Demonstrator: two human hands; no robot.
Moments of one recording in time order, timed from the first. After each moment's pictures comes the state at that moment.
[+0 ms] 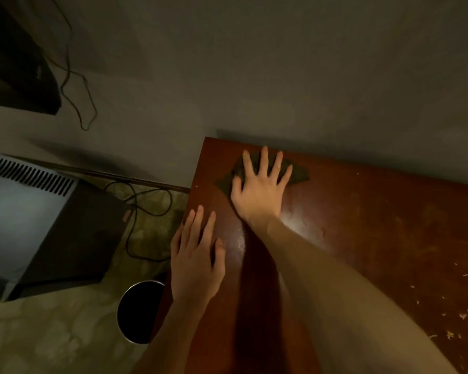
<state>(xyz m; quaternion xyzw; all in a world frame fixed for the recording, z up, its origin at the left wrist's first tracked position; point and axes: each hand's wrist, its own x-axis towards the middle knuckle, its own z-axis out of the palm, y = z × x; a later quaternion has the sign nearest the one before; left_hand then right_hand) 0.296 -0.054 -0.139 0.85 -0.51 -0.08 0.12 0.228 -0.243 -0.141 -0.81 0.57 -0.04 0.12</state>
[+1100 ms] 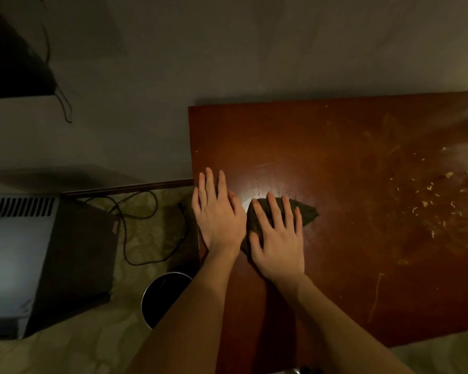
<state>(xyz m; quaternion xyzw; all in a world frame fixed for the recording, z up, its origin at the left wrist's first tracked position) 0.303 -0.044 -0.140 0.82 -0.54 -0.10 0.17 0.168 -0.003 -0.137 -0.77 0.64 -0.02 0.09</state>
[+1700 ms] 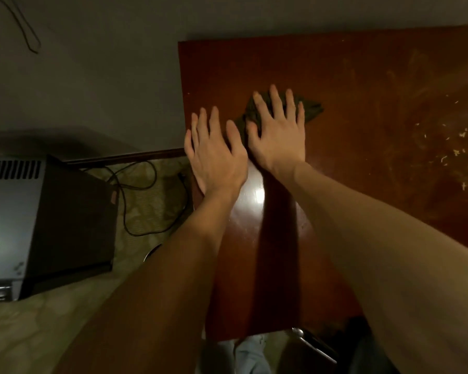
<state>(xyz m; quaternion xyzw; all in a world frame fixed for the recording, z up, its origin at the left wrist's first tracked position) 0.299 -0.054 -0.145 0.81 -0.48 -0.12 0.32 0.186 -0.114 -0.145 -0.76 0.64 -0.06 0.07</state>
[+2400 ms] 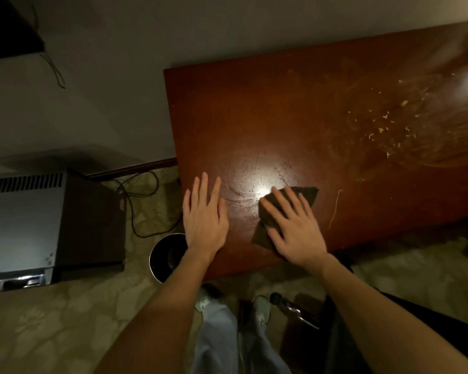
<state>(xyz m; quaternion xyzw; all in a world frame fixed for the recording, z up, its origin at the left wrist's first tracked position) 0.287 0.121 -0.138 0.73 -0.67 -0.12 0.12 0.045 0.130 -0.133 -0.83 0.55 0.01 0.11</state>
